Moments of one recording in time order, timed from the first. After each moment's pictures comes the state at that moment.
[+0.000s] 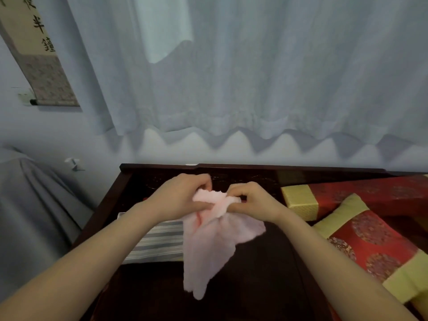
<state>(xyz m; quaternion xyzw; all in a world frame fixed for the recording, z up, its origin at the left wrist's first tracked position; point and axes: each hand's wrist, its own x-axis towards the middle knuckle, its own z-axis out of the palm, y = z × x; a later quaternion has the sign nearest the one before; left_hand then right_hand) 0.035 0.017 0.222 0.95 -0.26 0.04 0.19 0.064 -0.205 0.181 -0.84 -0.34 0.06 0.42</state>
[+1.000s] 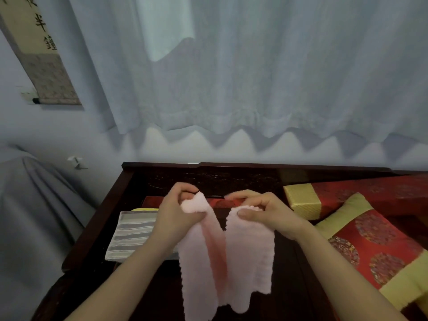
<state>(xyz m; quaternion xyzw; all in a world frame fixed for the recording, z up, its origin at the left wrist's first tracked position) -0.011 -0.001 0.188 0.82 0.04 0.12 0.55 0.043 -0.231 0.171 -0.76 -0.25 0.17 0.58</state>
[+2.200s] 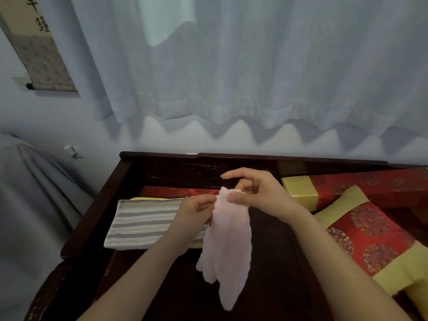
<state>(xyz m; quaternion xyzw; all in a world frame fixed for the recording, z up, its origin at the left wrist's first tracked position) -0.013 -0.026 0.159 0.73 0.04 -0.05 0.68 0.033 -0.210 0.200 -0.77 -0.26 0.11 0.57</state>
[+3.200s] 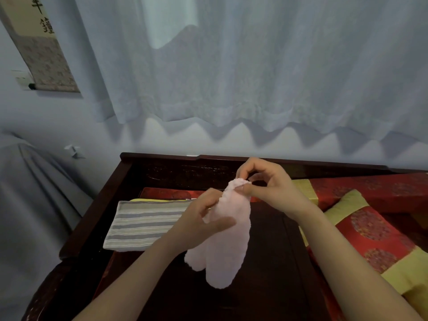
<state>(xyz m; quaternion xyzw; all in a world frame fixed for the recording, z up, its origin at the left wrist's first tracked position) -0.010 -0.019 0.161 0.82 -0.19 -0.01 0.54 0.035 -0.215 0.223 -0.79 -0.30 0.02 0.53</state>
